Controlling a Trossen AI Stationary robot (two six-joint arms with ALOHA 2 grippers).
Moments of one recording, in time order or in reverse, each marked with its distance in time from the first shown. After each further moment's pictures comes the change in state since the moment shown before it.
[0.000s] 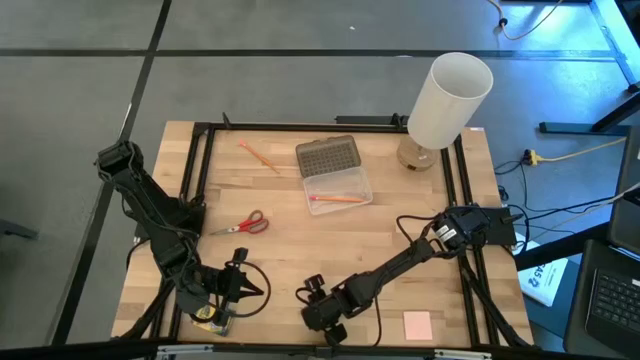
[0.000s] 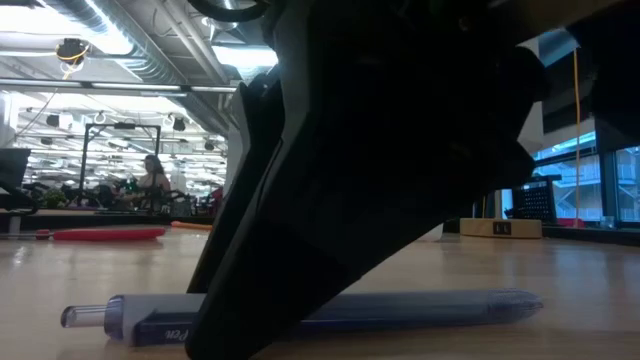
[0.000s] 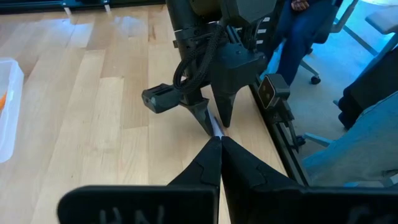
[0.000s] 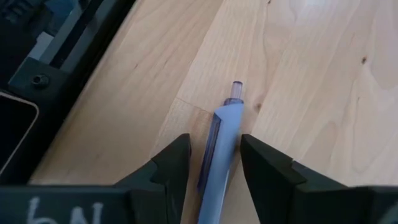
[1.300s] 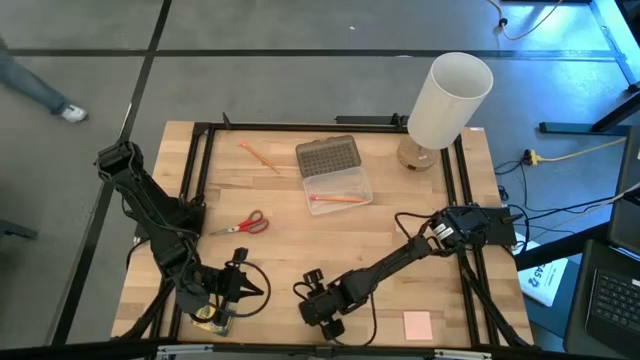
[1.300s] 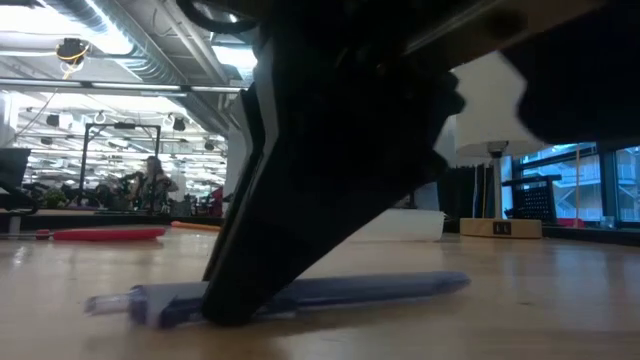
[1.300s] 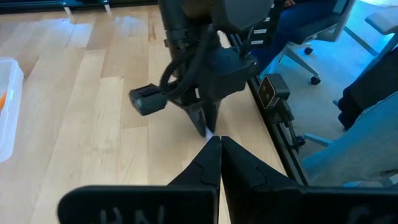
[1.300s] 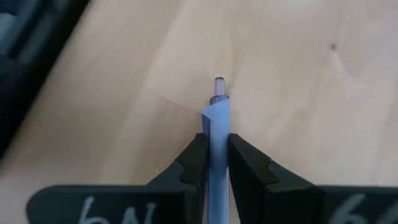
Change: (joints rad) left arm 0.000 0.000 0.000 0.000 0.000 -0.002; right arm -0.035 0.006 0.058 -0.114 0.012 -0.022
